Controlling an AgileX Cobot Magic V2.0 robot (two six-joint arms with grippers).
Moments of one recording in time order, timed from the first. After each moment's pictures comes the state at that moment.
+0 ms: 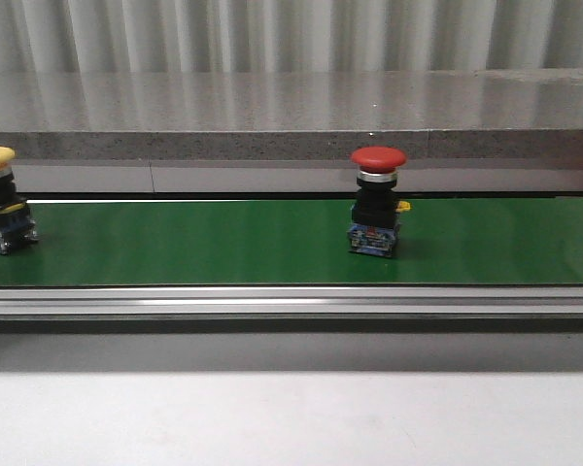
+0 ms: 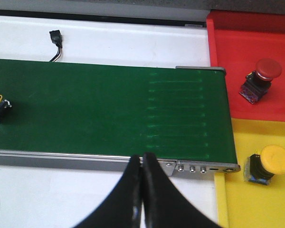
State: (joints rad) left arm -0.29 0.60 -0.57 0.30 0.39 -0.35; right arm -0.02 0.63 -0.72 0.04 0.77 0.01
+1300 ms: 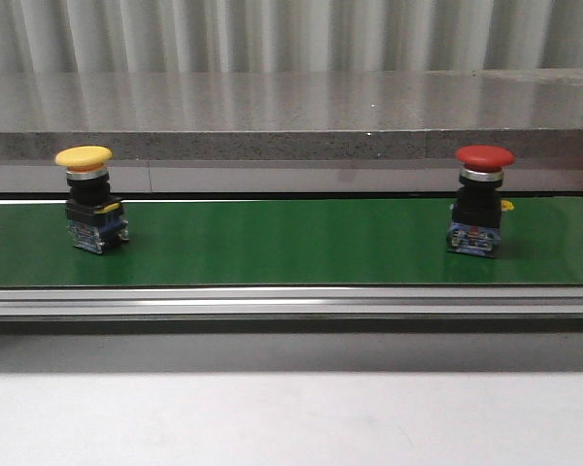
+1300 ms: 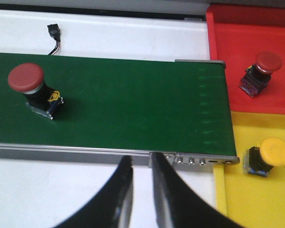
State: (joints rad) left arm -0.29 0.43 -0.55 0.42 0.43 -0.35; right arm -0.02 0.63 -0.72 0.04 0.80 0.01
